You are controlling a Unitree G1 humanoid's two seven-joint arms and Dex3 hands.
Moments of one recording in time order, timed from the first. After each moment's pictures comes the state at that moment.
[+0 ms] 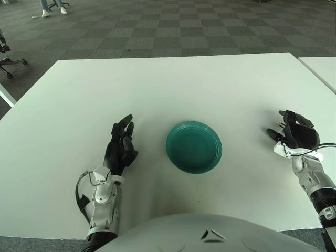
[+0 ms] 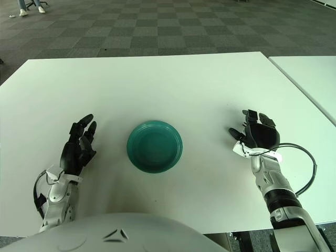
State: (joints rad) left arm 0.30 0.00 0.08 0.15 -0.15 -0.50 -0.20; right arm -0.08 -0.65 0.17 0.62 -0.71 -0.01 -0.51
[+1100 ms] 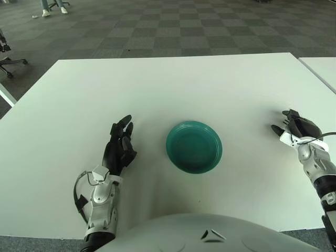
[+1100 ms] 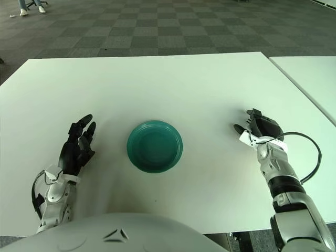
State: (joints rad) left arm 0.30 0.01 0.09 0.13 -0.15 -0.49 -0.20; right arm -0.23 -0.68 0.17 0.76 -0.59 0.03 -0.20
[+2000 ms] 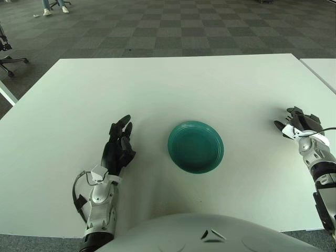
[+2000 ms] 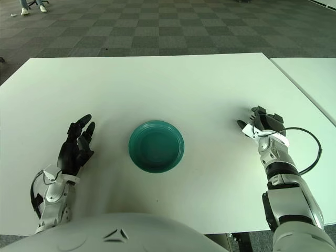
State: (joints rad) left arm 0.29 0.02 0.10 0.13 -0.16 -0.48 -0.20; right arm -0.41 -0.64 0.15 1.07 -0.57 -0.04 -0.25
